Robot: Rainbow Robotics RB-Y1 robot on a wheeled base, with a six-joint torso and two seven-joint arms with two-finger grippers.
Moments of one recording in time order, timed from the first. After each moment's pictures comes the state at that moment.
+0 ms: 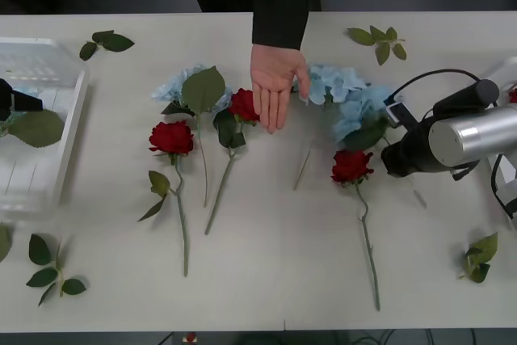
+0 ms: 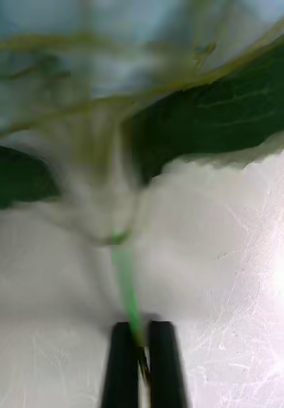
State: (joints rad) right arm -0.44 -0.59 0.26 -1.38 -0.60 1.14 1.73; left arm -0.35 0.80 0.31 -1.59 0.93 1.45 -1.61
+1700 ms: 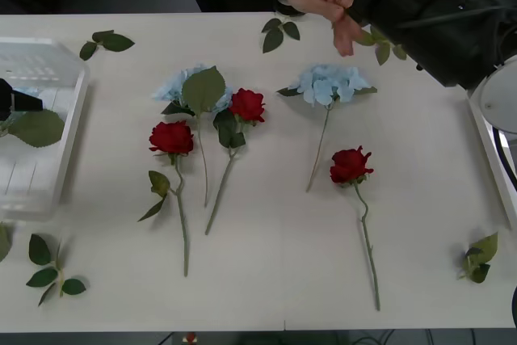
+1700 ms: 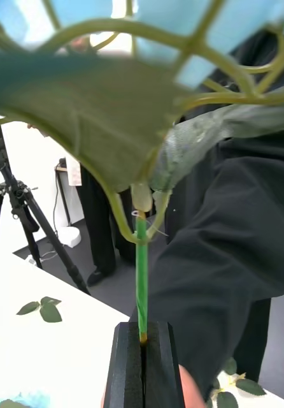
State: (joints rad) right arm -0.41 -0.52 0.09 -1.93 -1.23 0.41 2.13; left arm -0.35 0.80 0.31 -1.59 0.93 1.45 -1.61
